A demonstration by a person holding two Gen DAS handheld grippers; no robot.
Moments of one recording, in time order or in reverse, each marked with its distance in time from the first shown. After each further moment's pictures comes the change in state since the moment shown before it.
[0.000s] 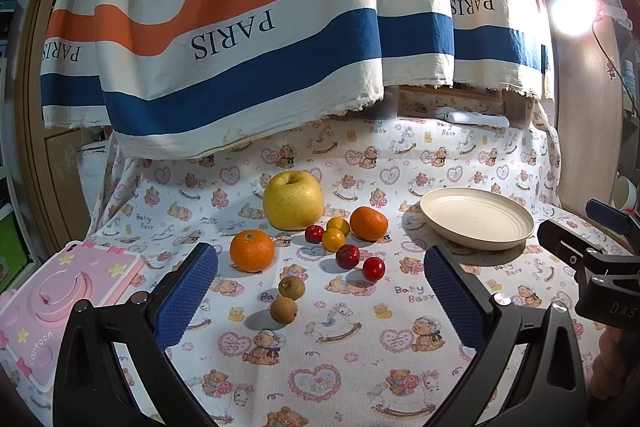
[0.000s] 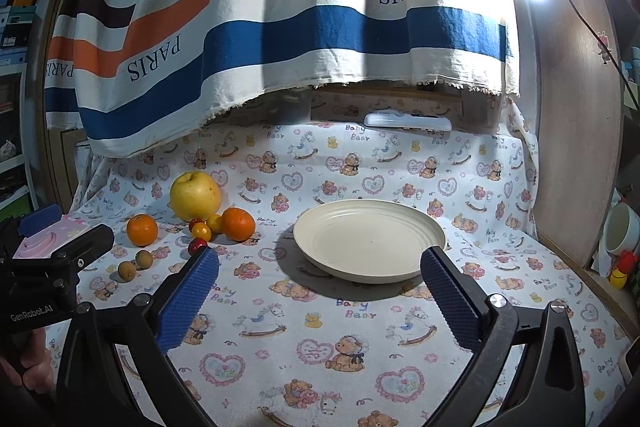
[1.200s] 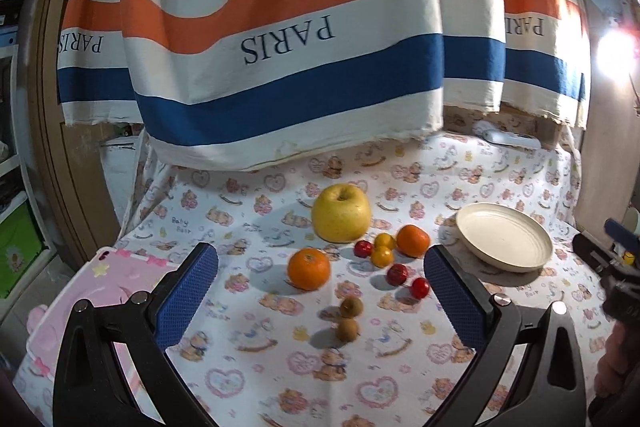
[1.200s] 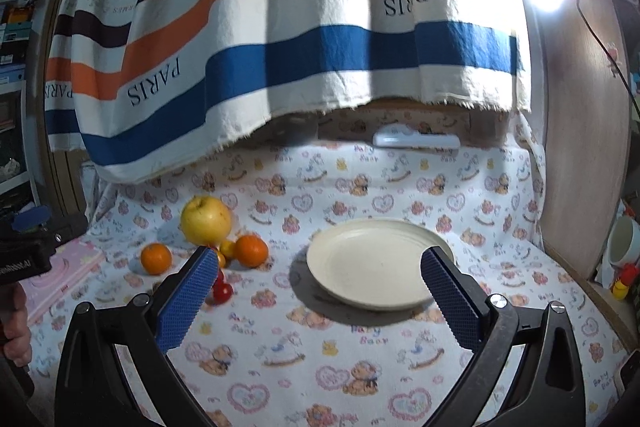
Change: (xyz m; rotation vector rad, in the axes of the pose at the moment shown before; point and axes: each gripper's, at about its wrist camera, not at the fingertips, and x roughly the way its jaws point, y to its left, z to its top) left arm 0.001 0.060 0.048 -0.050 0.086 0.054; right arm 0.001 0.009 0.040 0.032 -0.004 0.027
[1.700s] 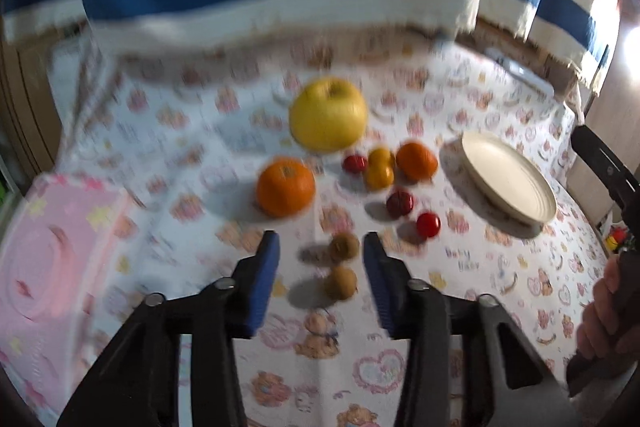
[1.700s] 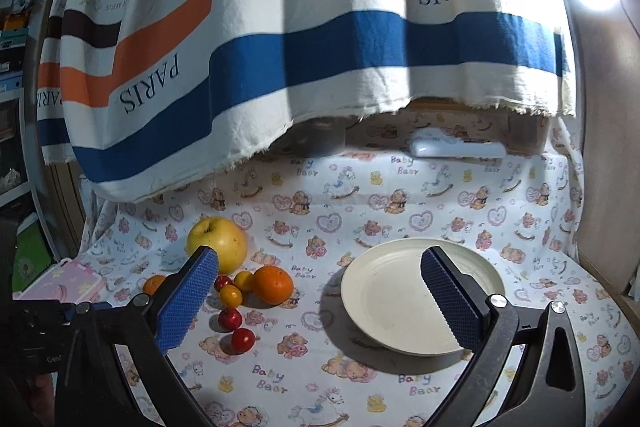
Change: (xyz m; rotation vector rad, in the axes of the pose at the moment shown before) left arm 0.083 0.008 -0.031 -0.082 0.385 -0.146; right arm 0.065 0.027 0.020 0.016 0.029 0.035
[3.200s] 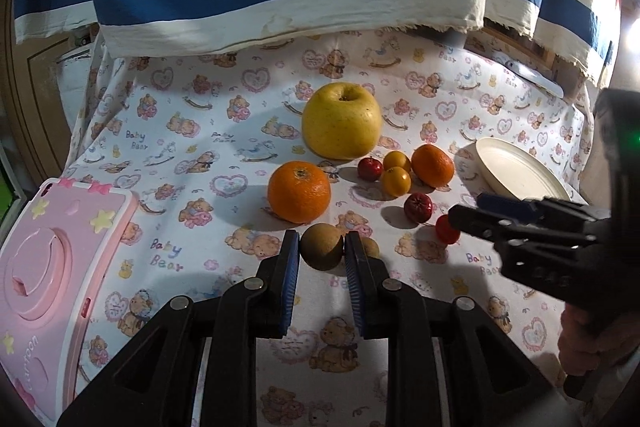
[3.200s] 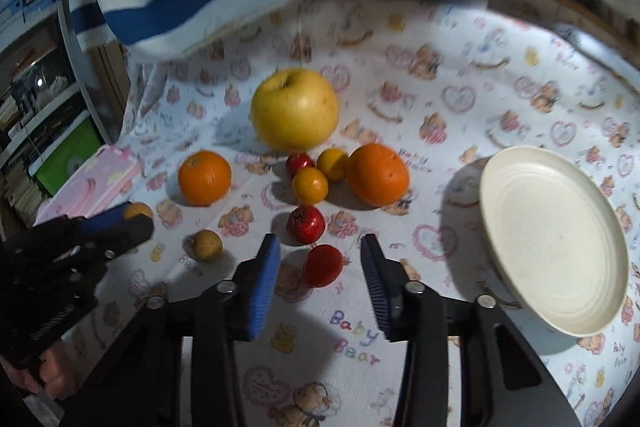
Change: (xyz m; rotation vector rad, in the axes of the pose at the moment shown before) left arm 0.003 0.005 -0.010 0.020 -0.104 0.066; right arm 0.098 0.058 -0.044 -0.139 0.471 0.280
